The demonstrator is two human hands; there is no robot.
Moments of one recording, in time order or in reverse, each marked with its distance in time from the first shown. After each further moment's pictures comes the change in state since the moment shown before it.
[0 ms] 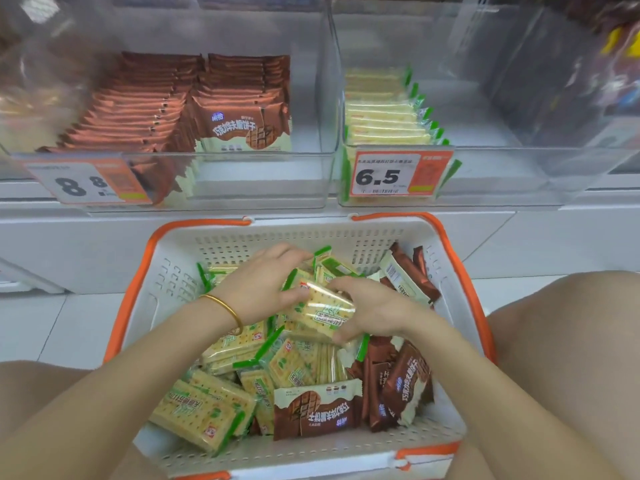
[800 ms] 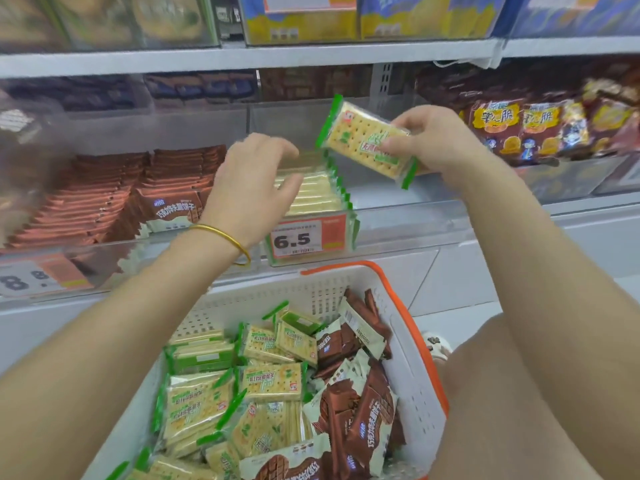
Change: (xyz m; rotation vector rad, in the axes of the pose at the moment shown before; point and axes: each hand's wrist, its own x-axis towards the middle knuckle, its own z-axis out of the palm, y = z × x) left_hand 0.075 0.125 -0.132 0.066 0.668 0.143; right_hand -0.087 0.015 -0.242 0.380 0.920 -0.118
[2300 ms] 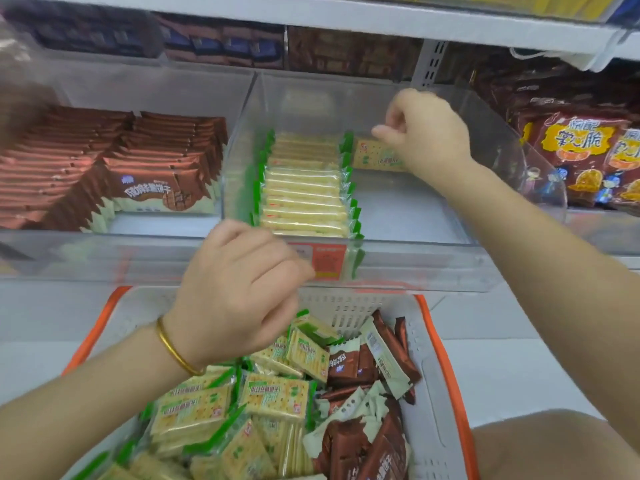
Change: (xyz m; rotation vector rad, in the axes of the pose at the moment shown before) left_hand -0.047 -0.003 0.050 0.183 0.226 0.485; right_hand 0.100 0.028 0.041 -0.711 0.079 -0.391
